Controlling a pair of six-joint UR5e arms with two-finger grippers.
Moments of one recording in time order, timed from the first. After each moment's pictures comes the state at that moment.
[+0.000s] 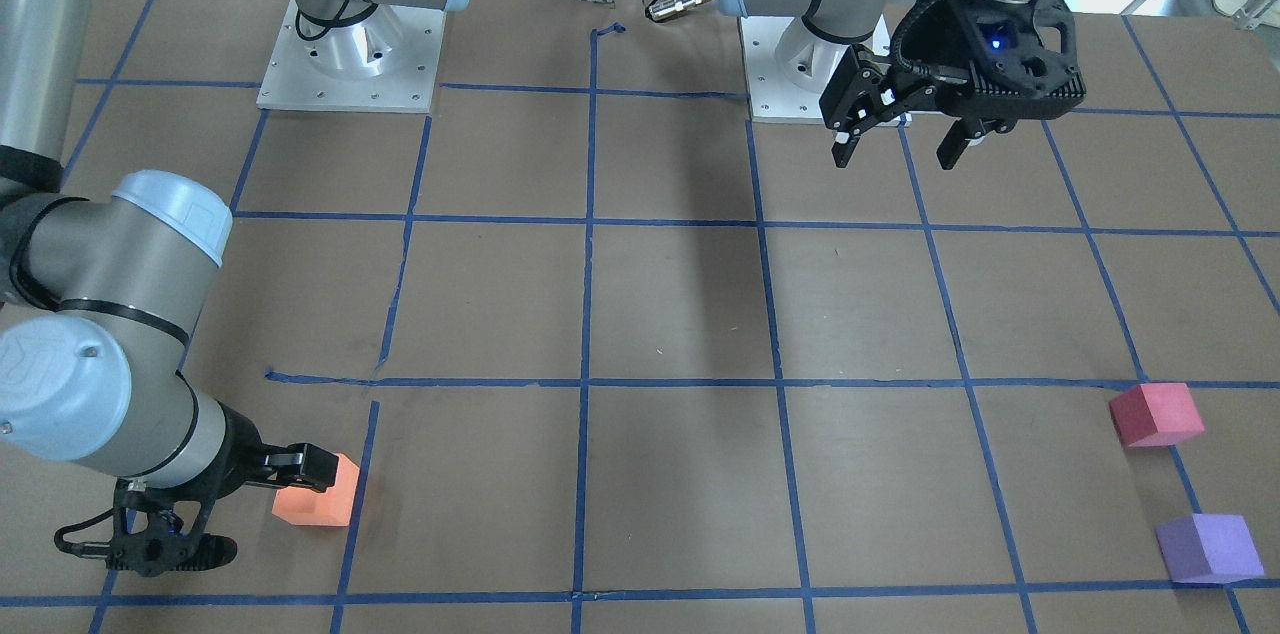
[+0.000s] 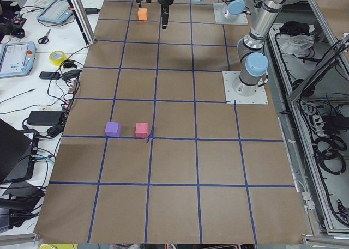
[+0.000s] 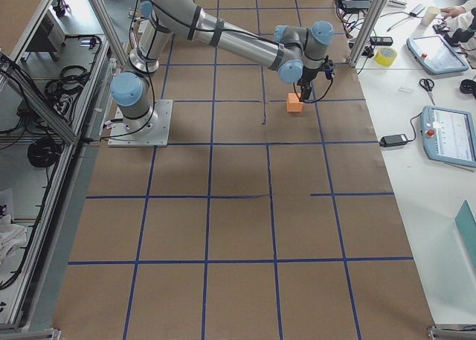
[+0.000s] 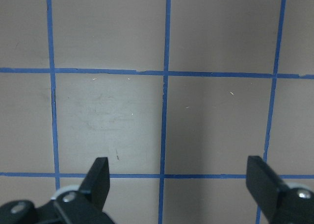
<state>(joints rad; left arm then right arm) -1.53 -1.52 -1.56 -1.55 1.53 0.00 1.48 -0.97 1.38 -1.93 -1.54 -0.08</state>
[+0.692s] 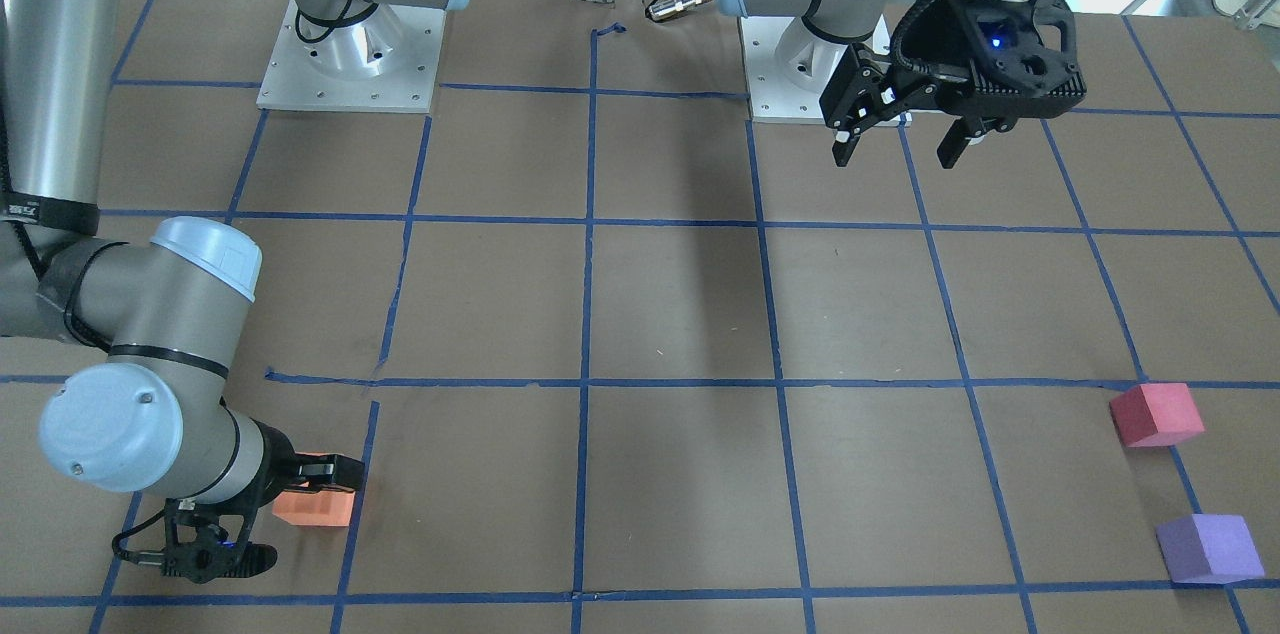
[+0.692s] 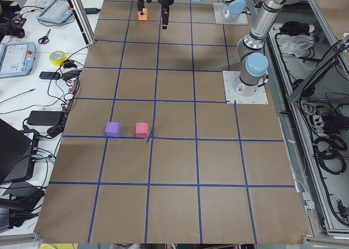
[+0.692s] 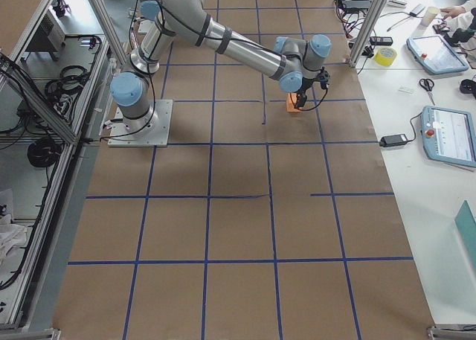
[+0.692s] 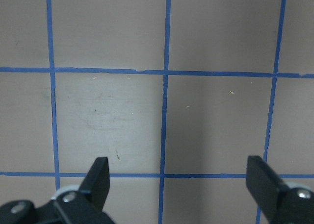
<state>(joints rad) -1.53 -1.52 -1.56 -1.55 1.53 0.00 1.49 -0.92 1.40 -1.96 -1.53 -0.07</state>
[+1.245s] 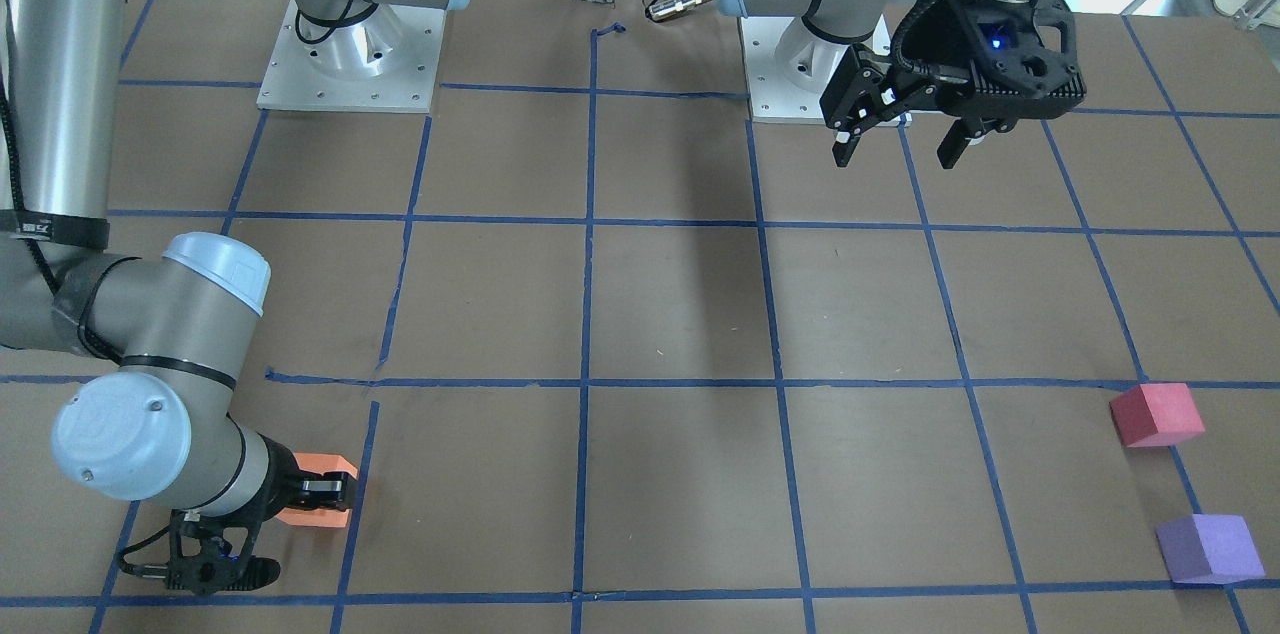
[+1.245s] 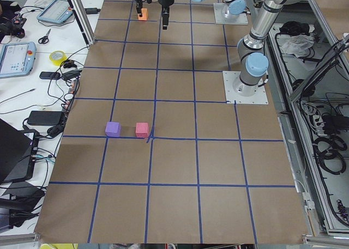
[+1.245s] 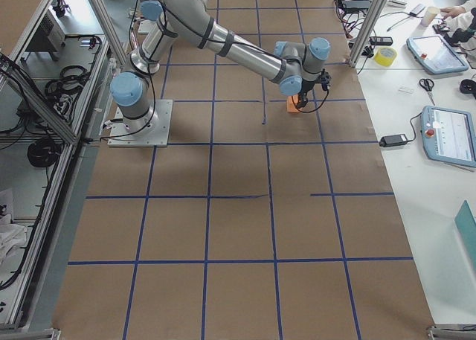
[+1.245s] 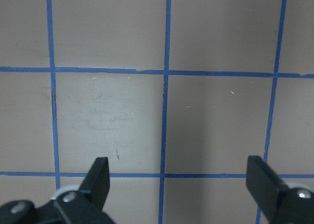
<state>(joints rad) -1.53 -1.52 -1.57 -1.55 1.53 0.00 1.50 -0.90 1.40 -2.03 -1.53 -0.06</state>
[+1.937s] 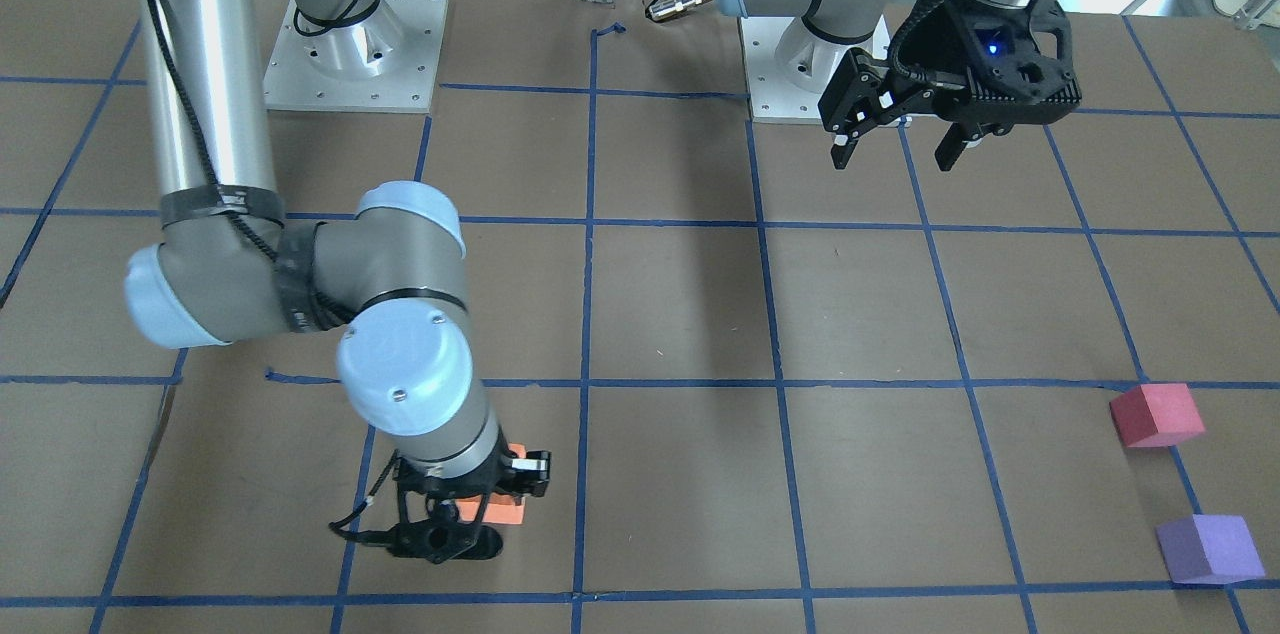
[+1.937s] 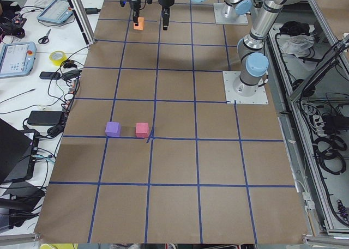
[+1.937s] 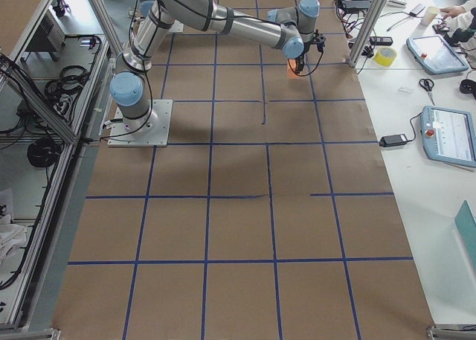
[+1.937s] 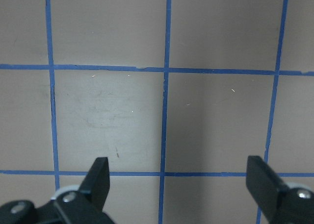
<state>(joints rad) -1.52 -1.52 -1.57 -1.55 1.53 0.00 1.79 -0.90 1.29 -2.04 -1.53 0.27</state>
